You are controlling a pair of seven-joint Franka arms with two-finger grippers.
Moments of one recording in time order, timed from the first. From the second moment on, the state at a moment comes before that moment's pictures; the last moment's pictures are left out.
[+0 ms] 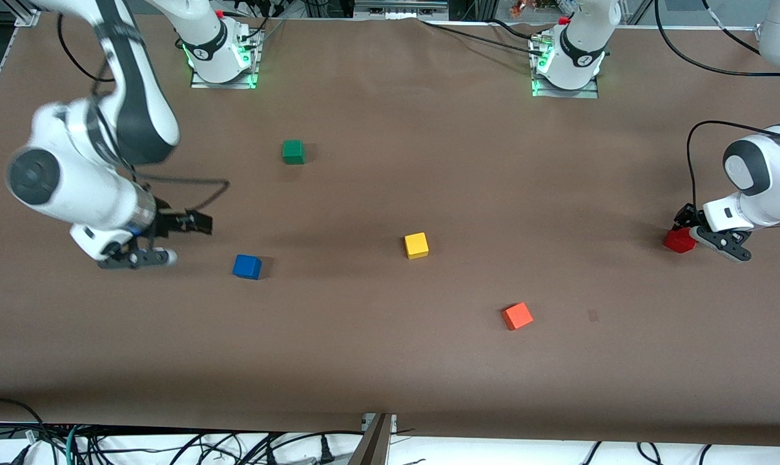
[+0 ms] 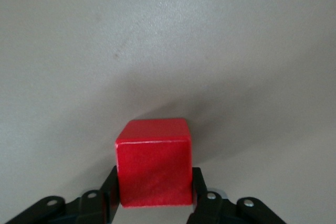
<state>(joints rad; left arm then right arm) 0.42 0.48 0.01 -2.04 0.03 2.46 0.96 0.21 0.39 -0.05 -1.70 0.09 2.02 0.07</state>
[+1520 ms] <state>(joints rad) -0.09 0.53 -0.56 -1.69 0.10 2.14 -0.81 0.28 0.64 -0.04 -1.47 0.14 2.00 0.18</state>
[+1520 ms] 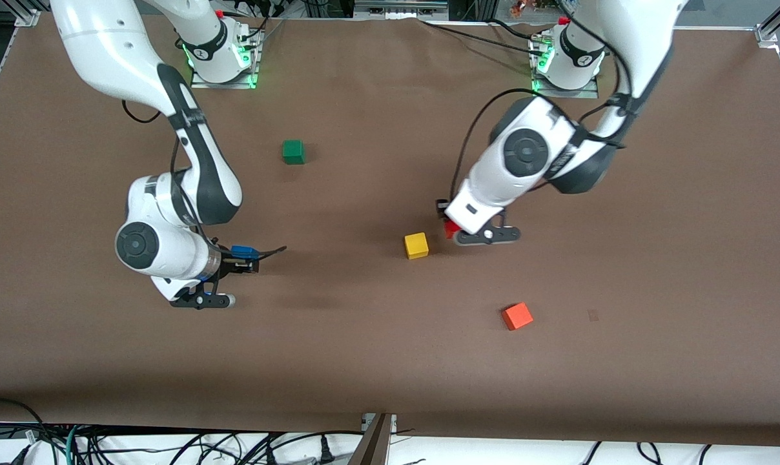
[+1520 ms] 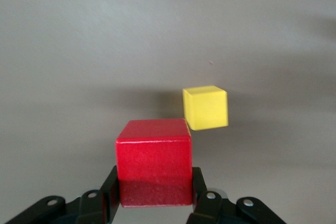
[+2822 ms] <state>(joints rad) -0.40 0.75 -0.34 -1.38 0.21 2.12 -1.02 0.34 0.64 -0.04 -1.29 0.14 1.85 0.19</state>
